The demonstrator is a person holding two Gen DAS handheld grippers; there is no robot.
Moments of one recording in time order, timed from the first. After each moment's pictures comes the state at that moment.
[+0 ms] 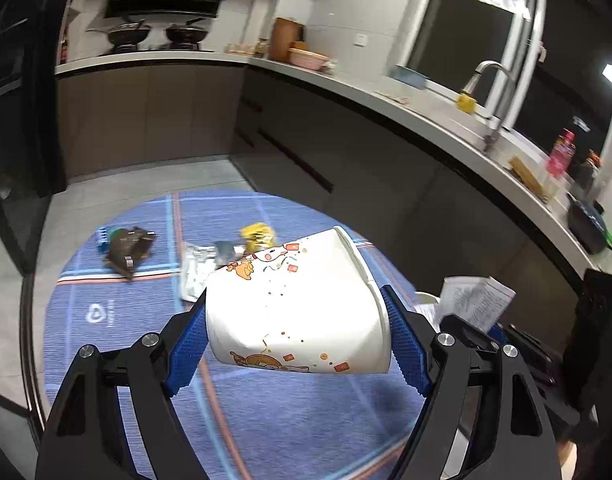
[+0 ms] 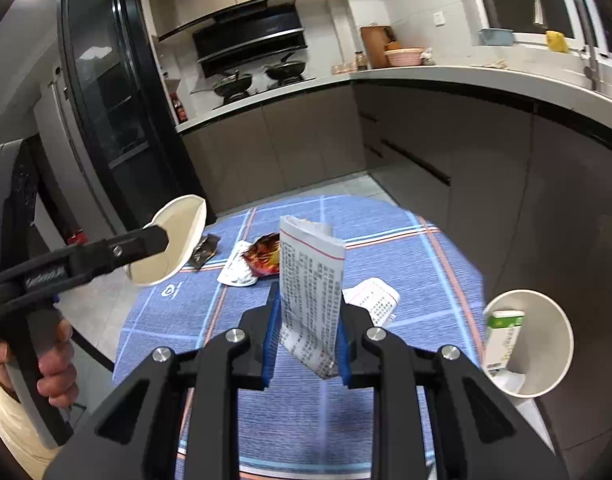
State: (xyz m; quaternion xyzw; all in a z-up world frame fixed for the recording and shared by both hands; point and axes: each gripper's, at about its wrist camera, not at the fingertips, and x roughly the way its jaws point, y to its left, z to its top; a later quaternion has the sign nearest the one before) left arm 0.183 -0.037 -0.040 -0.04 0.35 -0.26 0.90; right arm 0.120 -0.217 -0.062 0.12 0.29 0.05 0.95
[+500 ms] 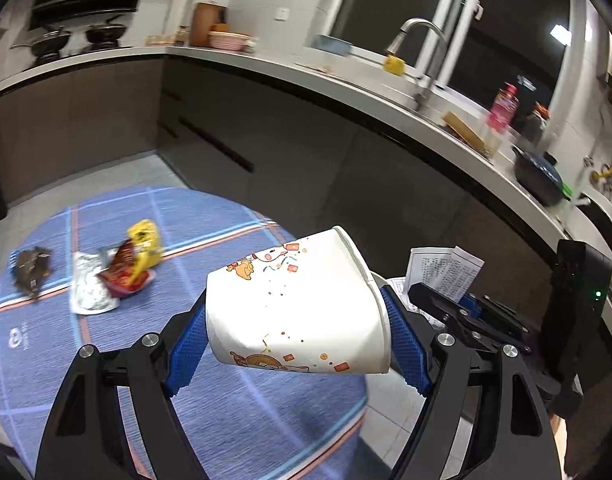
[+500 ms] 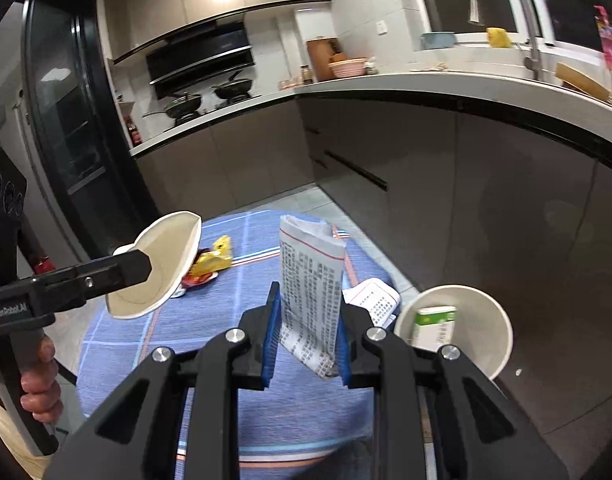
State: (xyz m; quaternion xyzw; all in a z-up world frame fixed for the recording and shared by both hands) left arm 0.166 -0.138 -0.049 0.00 0.36 -0.37 0.85; right arm 0.087 -0.302 -0.072 0.13 0.28 -0.04 0.95
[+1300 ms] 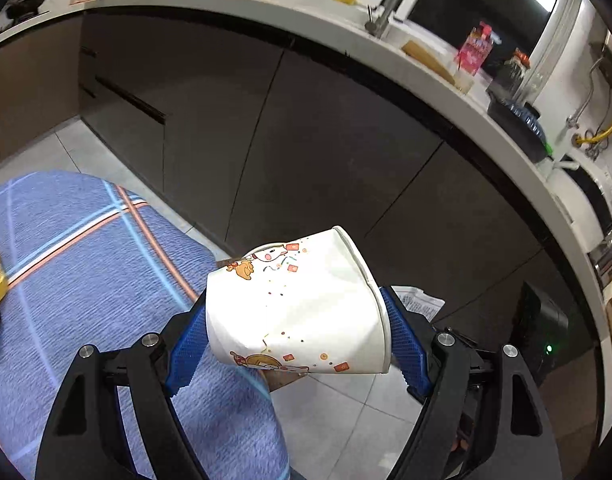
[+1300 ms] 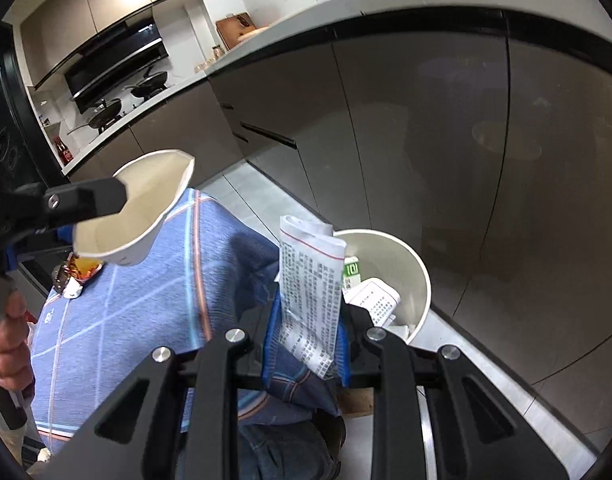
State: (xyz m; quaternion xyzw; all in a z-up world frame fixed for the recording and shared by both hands) left arm 0.210 -0.313 -0.114 0.04 0.44 -0.46 0.77; right arm 0.065 -0.424 -0.172 0.21 0.33 -0.13 0.91
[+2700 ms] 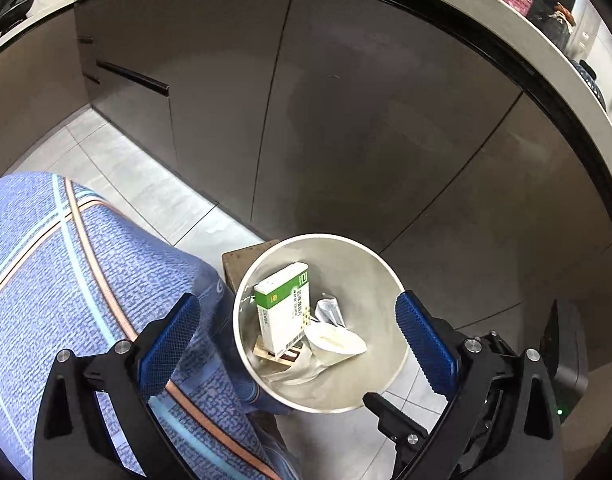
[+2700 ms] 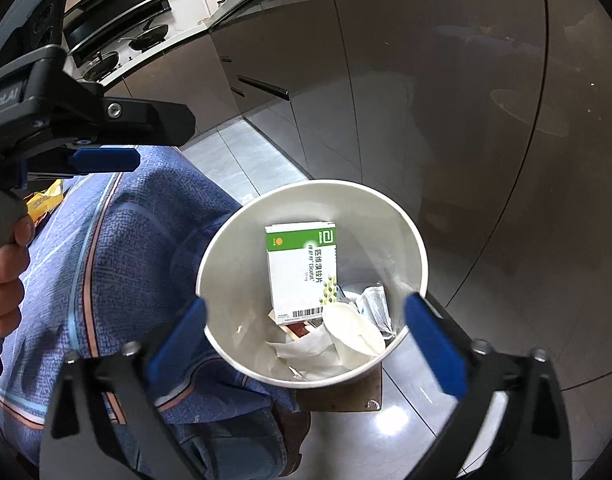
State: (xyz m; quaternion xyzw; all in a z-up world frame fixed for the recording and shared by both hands) left arm 0.251 -0.401 -0.194 0.11 0.48 -0.40 0.77; right arm 0.113 -0.458 -0.253 0.17 0.39 -0.11 0.90
